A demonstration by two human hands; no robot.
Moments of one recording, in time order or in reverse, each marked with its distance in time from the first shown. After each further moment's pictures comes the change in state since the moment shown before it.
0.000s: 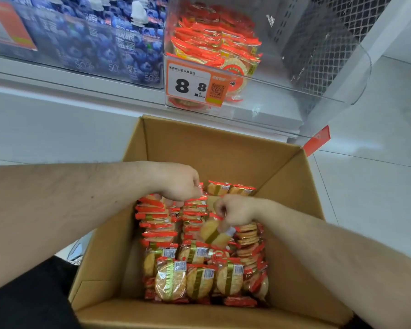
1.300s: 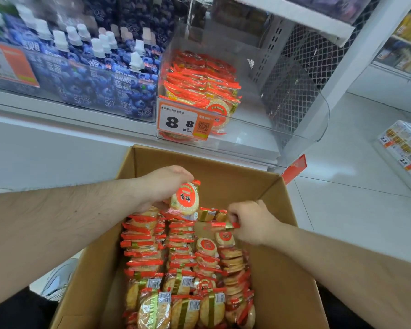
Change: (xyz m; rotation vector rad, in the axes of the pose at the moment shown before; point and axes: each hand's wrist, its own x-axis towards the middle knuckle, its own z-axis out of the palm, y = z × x) left_hand 0.000 -0.006 -0.014 -0.944 0.286 0.053; right_hand -0.065 0.011 -0.030 -0.290 0.516 0.069
